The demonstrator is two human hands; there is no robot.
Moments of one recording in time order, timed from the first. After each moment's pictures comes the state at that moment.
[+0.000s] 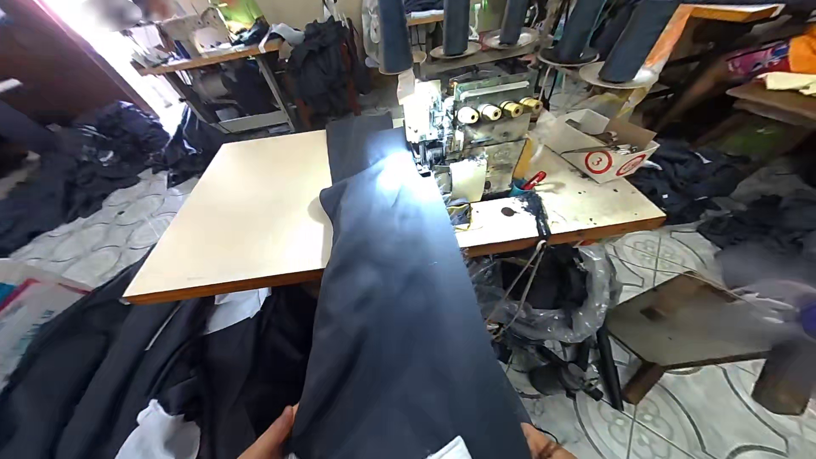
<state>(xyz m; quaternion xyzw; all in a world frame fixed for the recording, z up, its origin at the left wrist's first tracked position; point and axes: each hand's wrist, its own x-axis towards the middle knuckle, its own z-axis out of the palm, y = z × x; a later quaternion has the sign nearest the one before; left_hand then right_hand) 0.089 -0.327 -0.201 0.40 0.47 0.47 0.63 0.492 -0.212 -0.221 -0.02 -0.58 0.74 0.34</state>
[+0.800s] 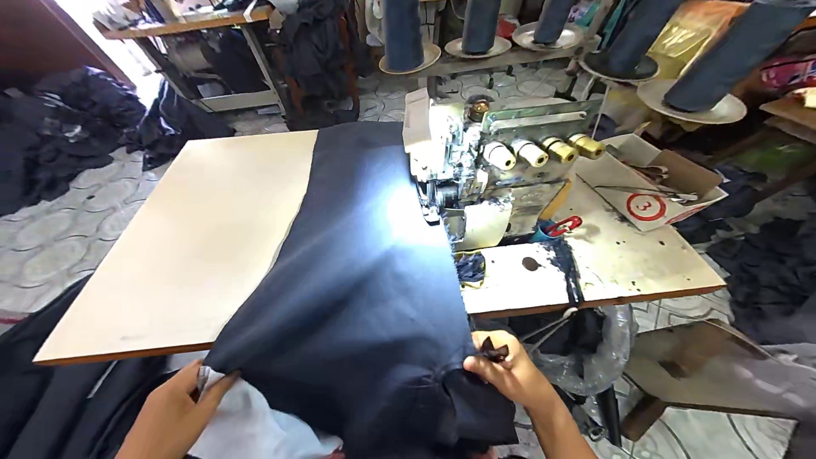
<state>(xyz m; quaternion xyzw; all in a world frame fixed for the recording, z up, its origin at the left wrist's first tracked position) -0.003 -0.193 -0.128 0.55 0.79 0.23 0.13 0.417 -0.006 -0.196 -0.14 -0.71 0.53 0.44</state>
